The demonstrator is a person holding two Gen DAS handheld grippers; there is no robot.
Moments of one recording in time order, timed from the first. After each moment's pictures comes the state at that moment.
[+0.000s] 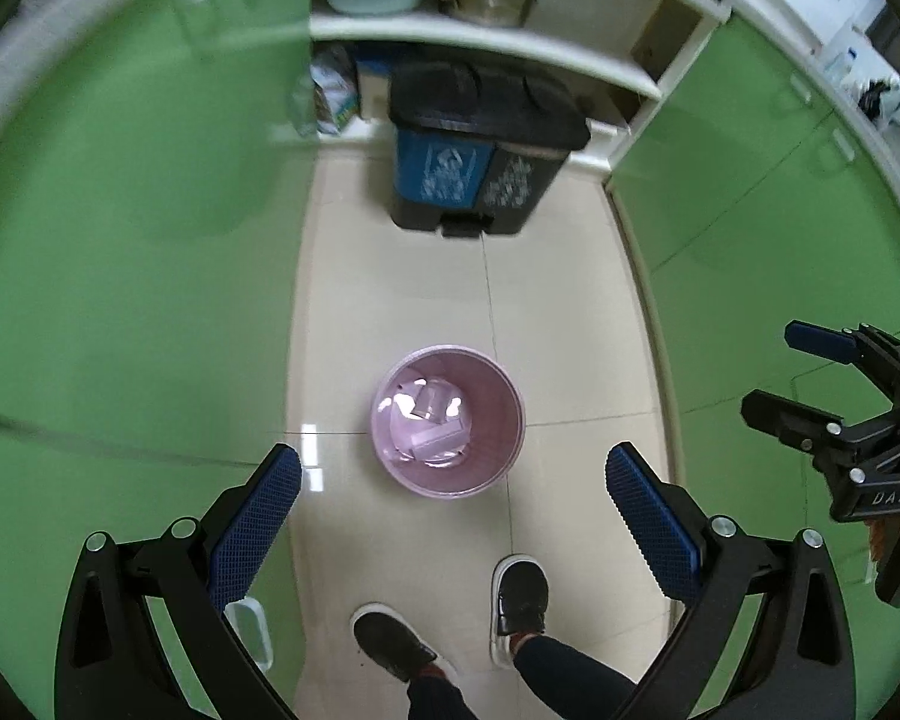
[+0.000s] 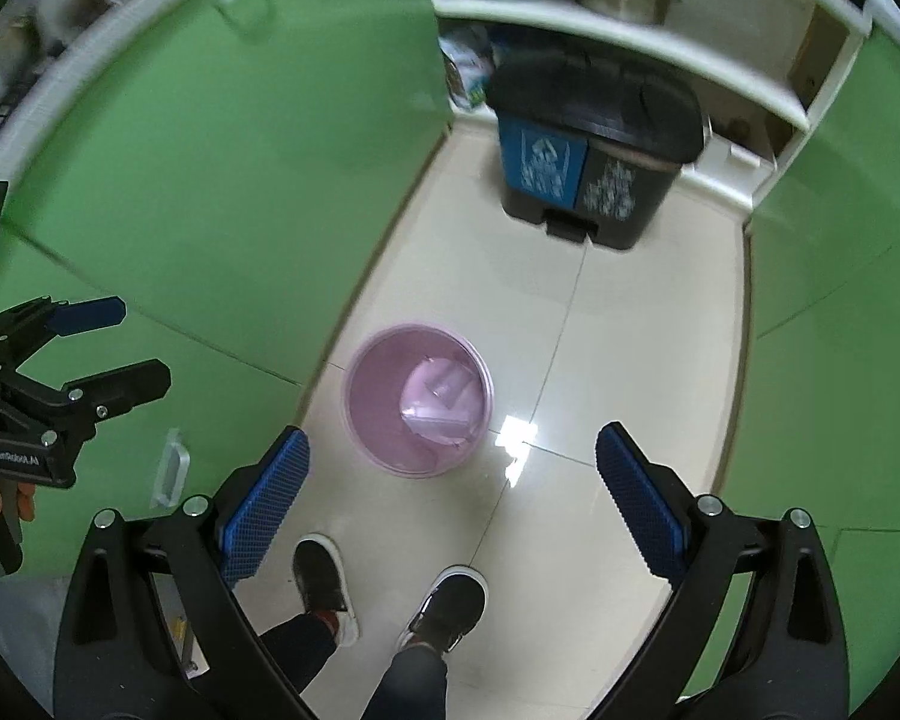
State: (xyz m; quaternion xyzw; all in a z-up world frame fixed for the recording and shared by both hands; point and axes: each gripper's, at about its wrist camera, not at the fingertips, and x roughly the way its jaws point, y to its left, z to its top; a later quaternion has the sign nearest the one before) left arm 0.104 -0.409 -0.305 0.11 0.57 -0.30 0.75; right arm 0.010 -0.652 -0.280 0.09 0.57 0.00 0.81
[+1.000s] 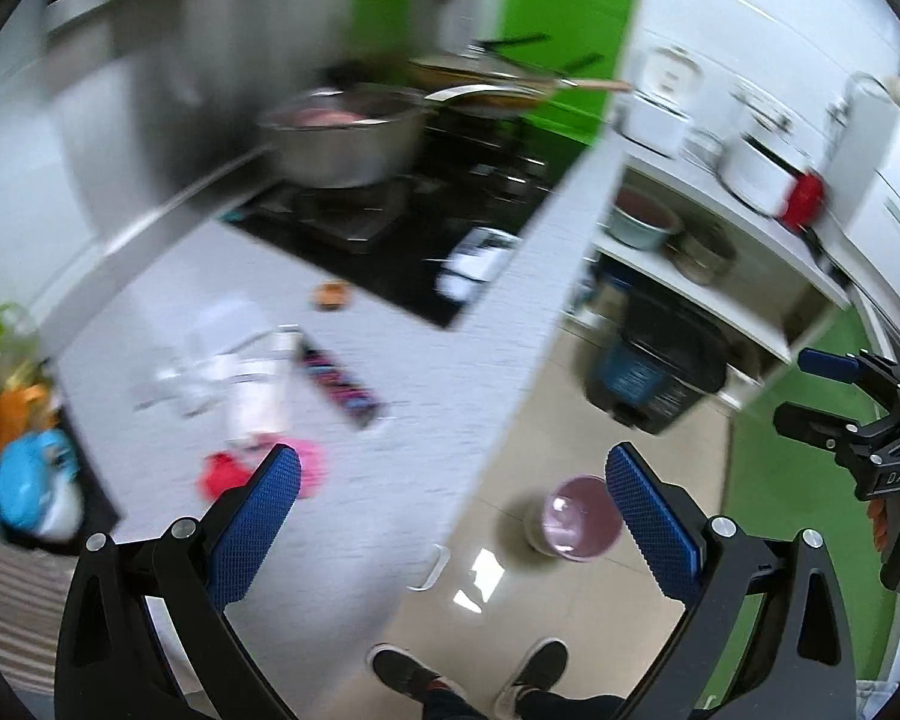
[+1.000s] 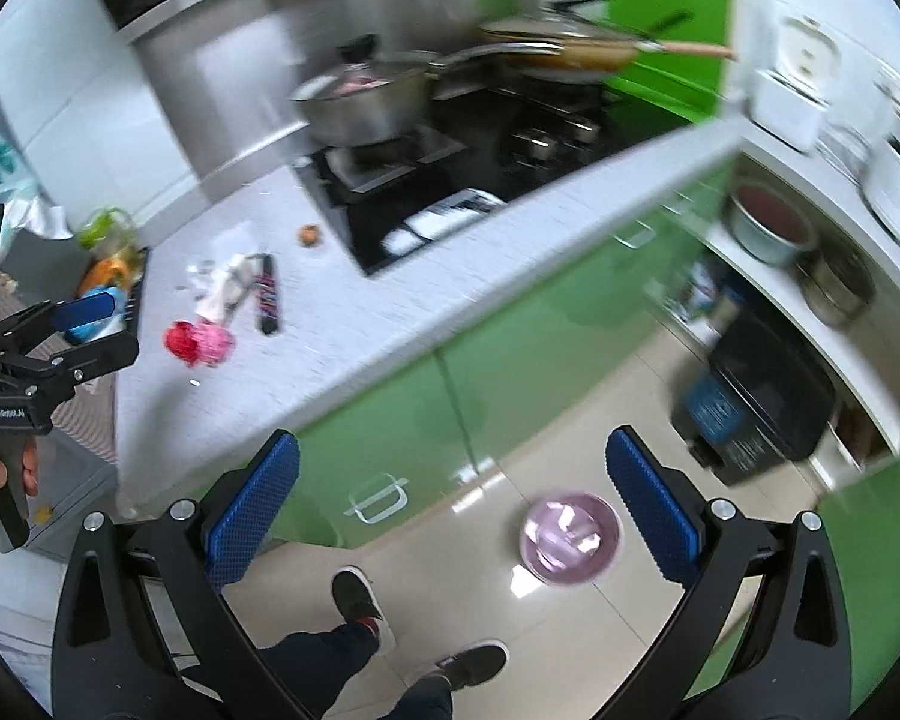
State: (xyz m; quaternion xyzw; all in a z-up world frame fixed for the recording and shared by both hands) left arm -0.001 -0.122 -0.033 -0.03 0.45 -0.04 0.89; right arm 0.028 -0.421 -0.009 -0.04 0.46 0.26 0.85
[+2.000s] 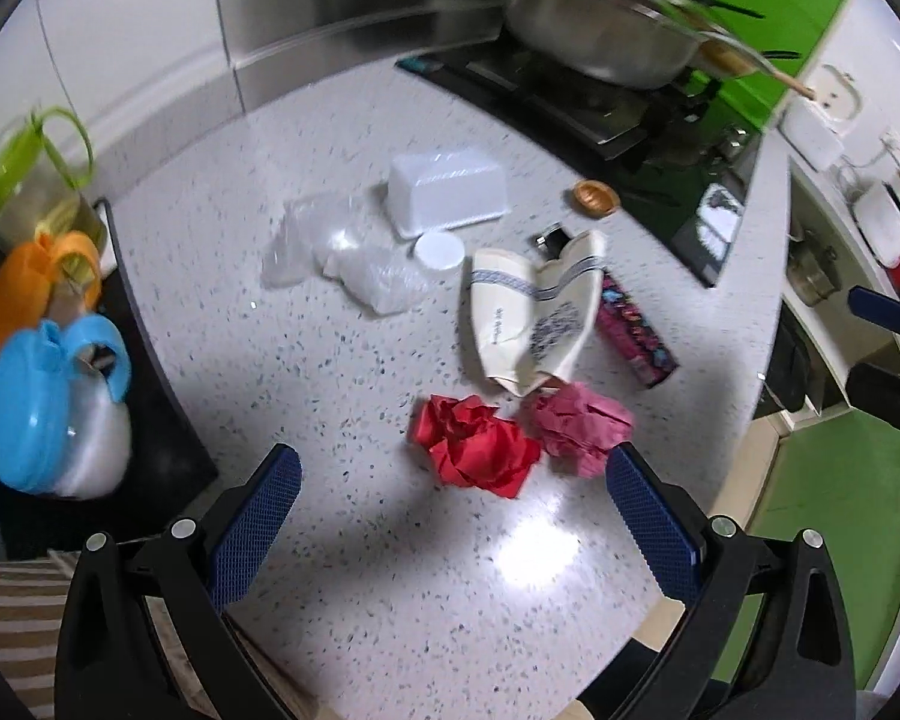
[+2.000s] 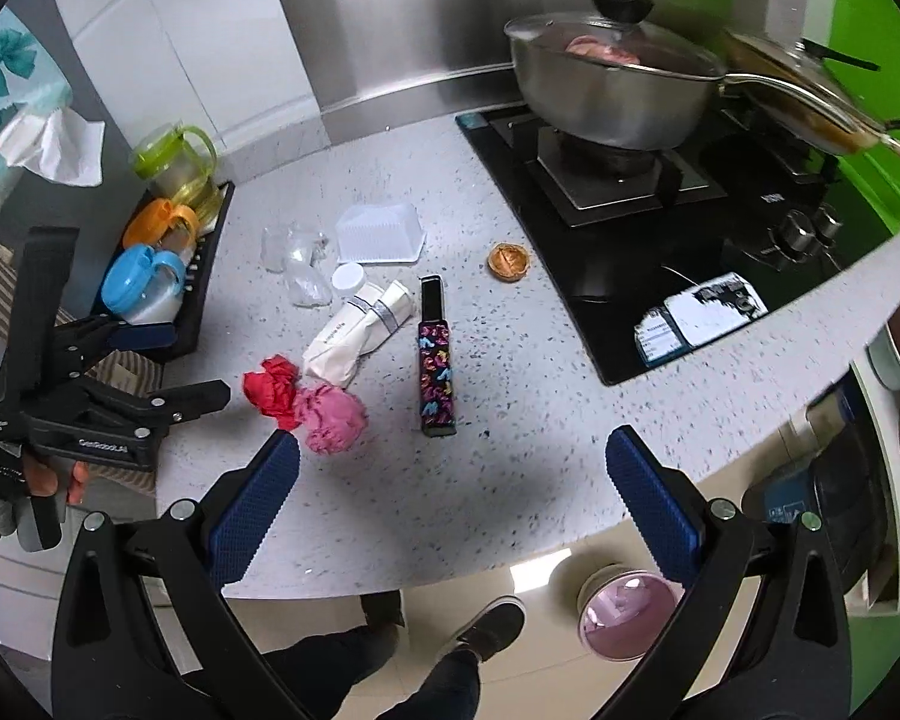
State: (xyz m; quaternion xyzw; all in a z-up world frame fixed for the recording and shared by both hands) left arm 0.042 0.034 -0.137 -0.11 0.55 0.05 0.83; right arm 0.099 -0.209 -0.044 -0.13 0.49 0.38 0.78
